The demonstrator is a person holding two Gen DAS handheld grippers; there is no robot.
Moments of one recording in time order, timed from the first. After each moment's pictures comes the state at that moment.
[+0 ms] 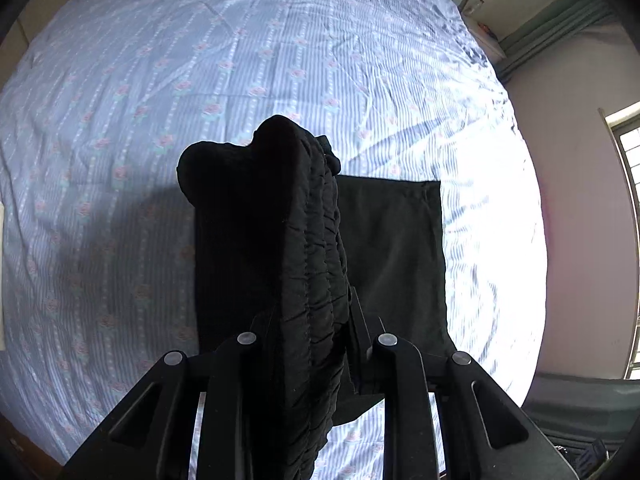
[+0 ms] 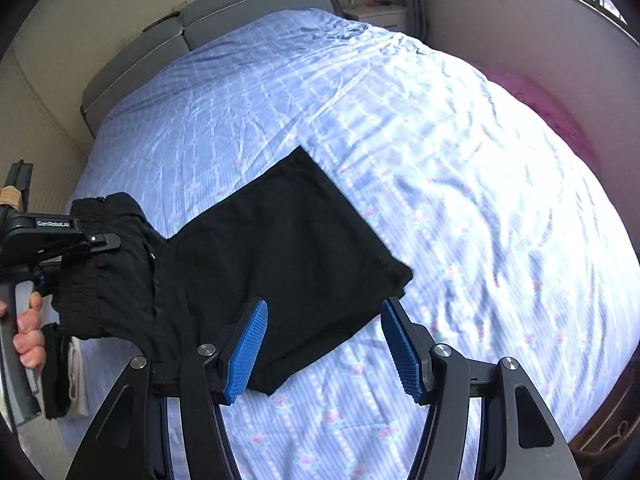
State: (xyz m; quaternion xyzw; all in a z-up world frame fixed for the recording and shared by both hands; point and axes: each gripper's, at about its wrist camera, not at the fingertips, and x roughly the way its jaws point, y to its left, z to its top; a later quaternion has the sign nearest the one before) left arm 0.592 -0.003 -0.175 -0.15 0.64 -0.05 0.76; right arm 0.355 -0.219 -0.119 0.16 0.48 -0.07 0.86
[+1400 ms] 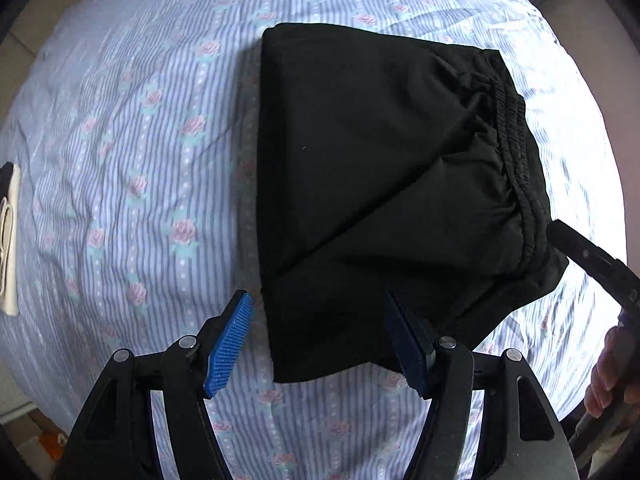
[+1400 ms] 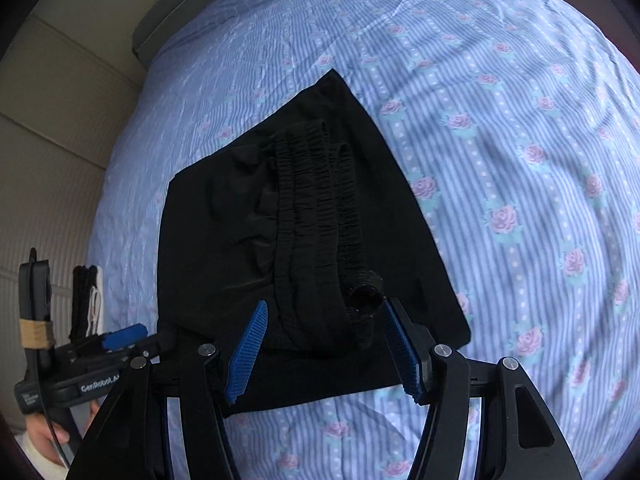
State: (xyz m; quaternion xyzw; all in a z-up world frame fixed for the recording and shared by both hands) left arm 0.482 0.002 -0.269 -0.04 0.68 0.01 0.73; right arm 0.462 -0.249 -0.244 0.18 0.57 0.13 0.79
